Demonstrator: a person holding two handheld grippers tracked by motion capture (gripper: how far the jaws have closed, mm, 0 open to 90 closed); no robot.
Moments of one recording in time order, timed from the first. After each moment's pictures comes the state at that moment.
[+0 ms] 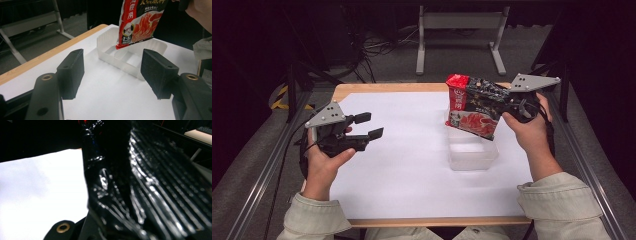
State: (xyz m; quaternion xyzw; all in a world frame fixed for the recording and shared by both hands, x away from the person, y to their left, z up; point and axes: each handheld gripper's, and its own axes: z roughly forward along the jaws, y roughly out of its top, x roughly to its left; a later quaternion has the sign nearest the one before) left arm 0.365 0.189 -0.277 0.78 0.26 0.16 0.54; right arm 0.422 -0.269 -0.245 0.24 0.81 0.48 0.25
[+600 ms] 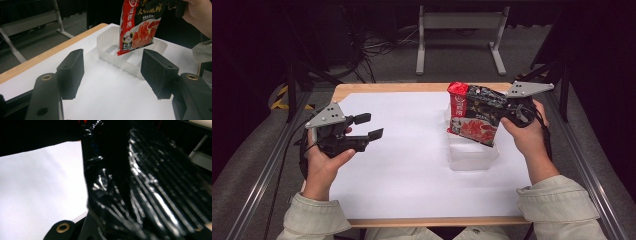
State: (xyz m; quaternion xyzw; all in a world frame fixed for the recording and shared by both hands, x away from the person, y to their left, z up) left arm 0.365 0.189 -0.278 0.78 0.26 0.16 0.54; right arm 0.429 -0.275 -0.270 0.26 0.81 0.47 0.23
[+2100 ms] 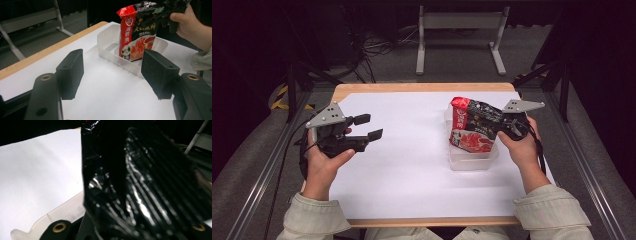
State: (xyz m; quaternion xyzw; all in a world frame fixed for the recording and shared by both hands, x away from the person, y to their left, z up) left arm 0.367 0.191 -0.282 0.78 0.27 0.16 0.54; right arm 0.435 -0.289 -0.335 0.30 0.80 0.47 0.21
